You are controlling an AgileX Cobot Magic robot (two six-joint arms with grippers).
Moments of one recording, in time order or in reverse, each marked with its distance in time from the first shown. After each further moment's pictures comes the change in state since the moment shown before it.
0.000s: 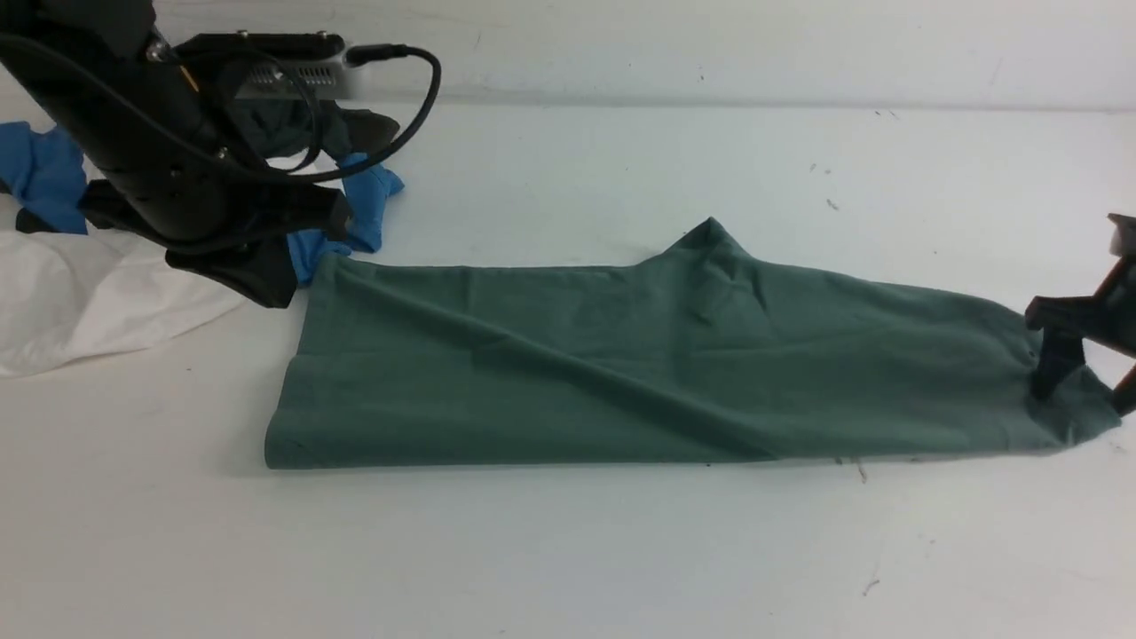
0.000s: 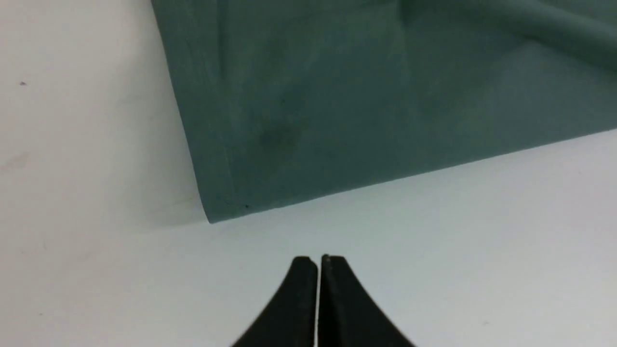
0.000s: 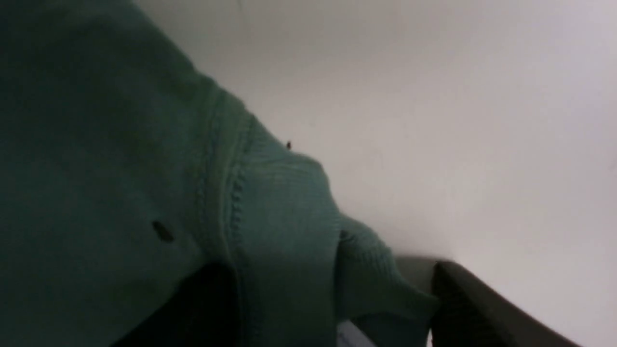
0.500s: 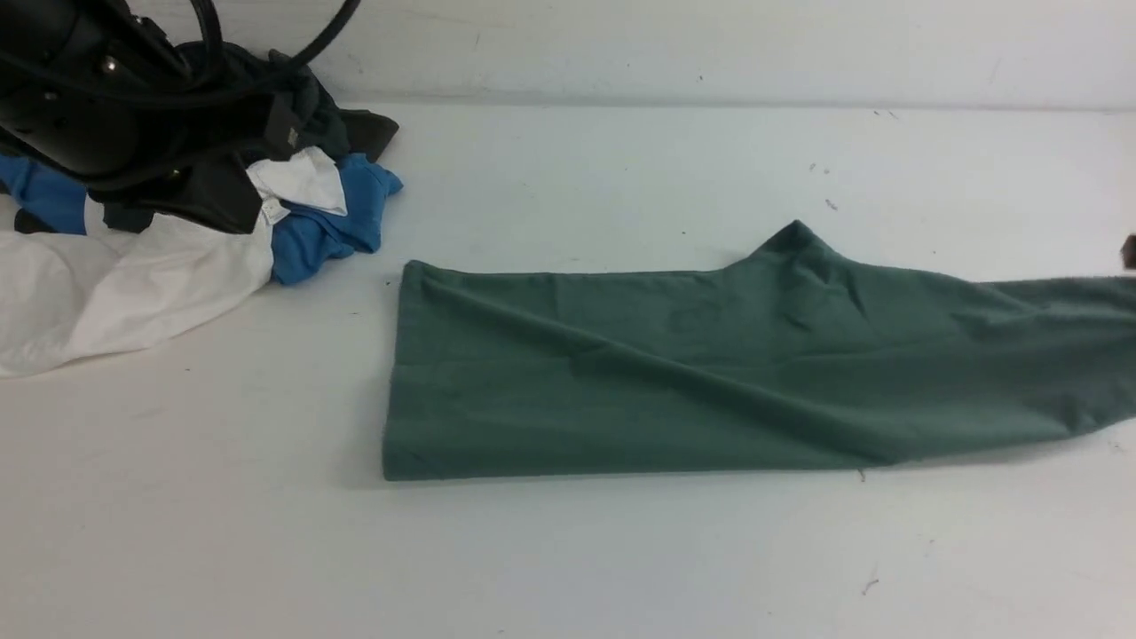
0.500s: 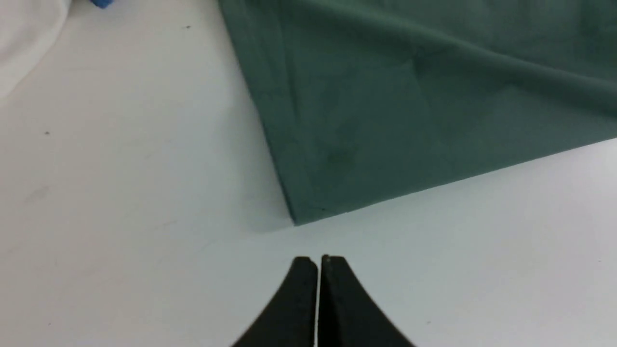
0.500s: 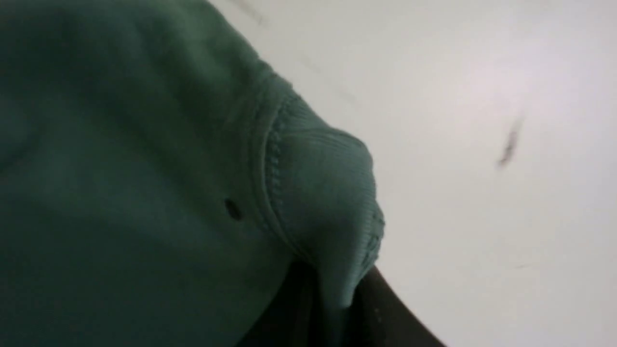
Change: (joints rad) right arm -0.038 -0.151 -0.124 -0.206 0.070 0.077; left arm 0.000 -0.208 0.001 -0.031 0.005 0.004
